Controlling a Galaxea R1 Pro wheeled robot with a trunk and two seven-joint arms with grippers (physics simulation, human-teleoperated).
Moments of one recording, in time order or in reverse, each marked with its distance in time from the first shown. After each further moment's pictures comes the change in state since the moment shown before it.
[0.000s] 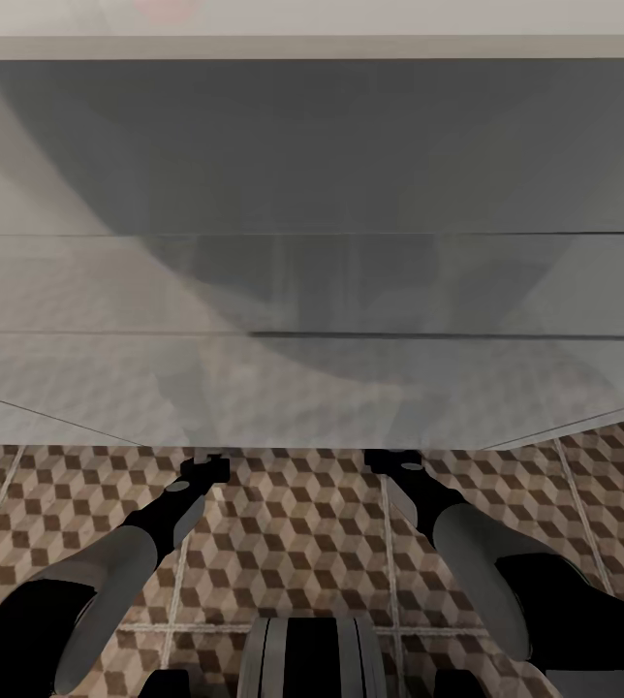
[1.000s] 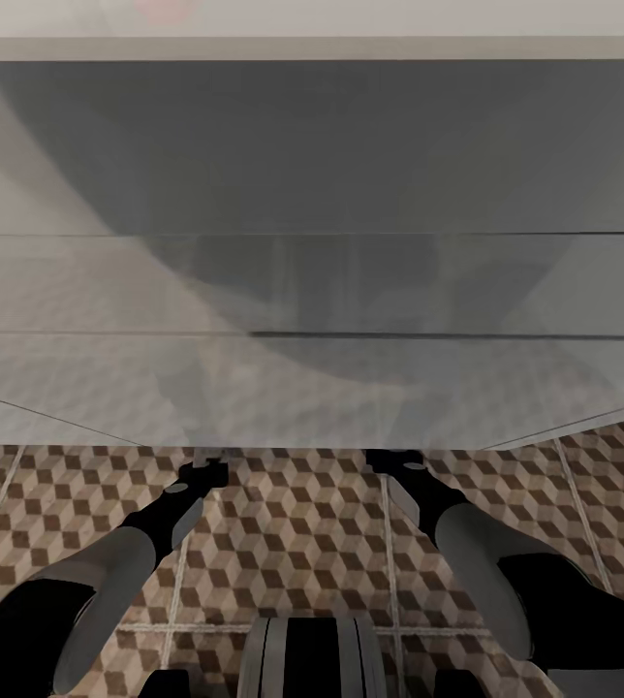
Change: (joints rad) left arm 0.000 0.005 -0.001 0.015 -0.005 0.030 0.000; right arm 0.000 -0.007 -0.007 -0.001 -0.009 -0.001 0.007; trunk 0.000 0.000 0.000
